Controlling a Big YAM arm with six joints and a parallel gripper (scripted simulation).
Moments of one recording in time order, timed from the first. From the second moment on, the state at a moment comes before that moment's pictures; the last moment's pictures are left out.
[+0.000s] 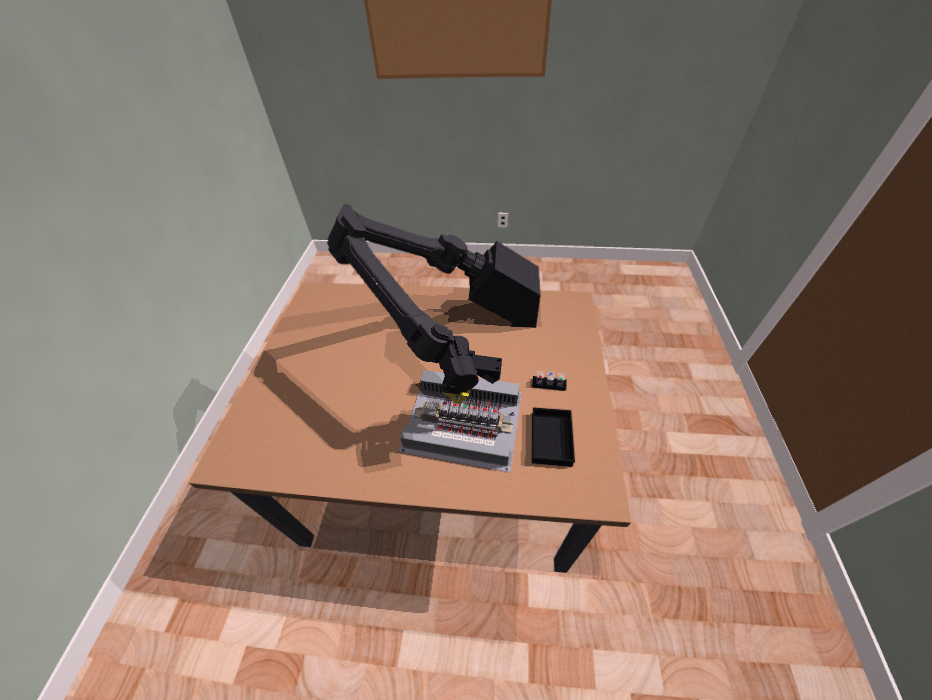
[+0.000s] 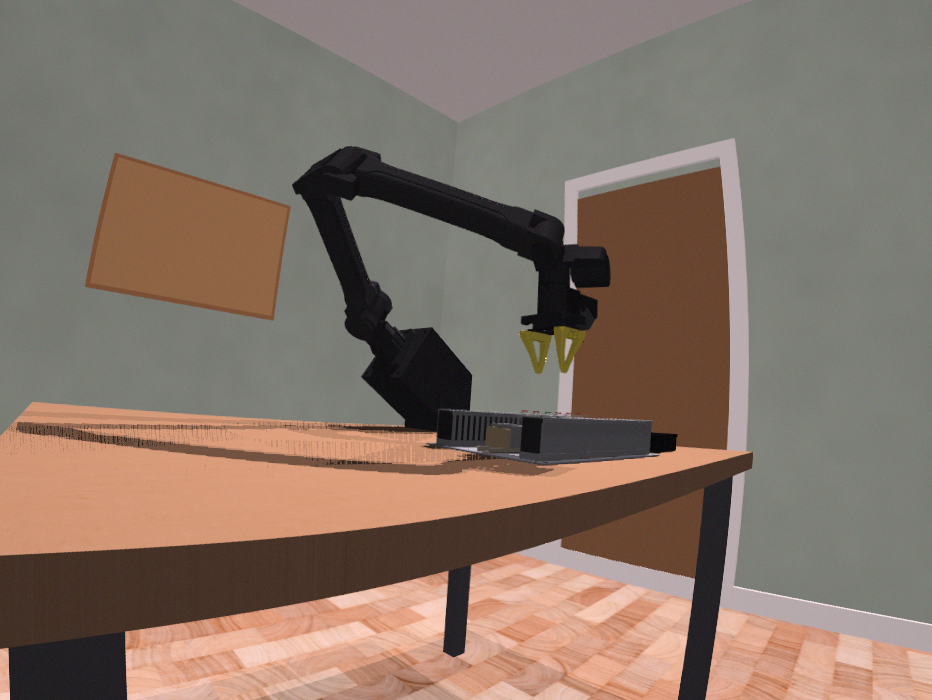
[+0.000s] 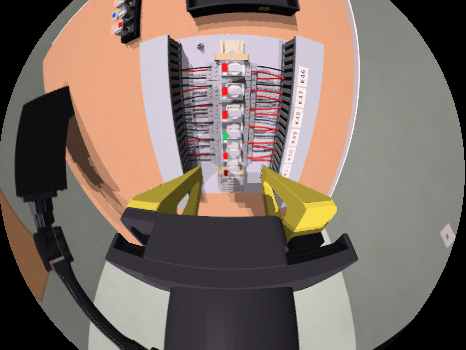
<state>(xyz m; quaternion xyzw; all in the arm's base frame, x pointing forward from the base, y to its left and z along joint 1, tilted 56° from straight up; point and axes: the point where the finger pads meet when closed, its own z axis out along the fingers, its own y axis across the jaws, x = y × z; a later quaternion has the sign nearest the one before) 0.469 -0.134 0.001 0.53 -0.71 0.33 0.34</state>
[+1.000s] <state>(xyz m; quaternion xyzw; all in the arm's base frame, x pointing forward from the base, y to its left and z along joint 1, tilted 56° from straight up) 0.485 -0.093 -0.075 0.53 -0.70 0.32 0.35</state>
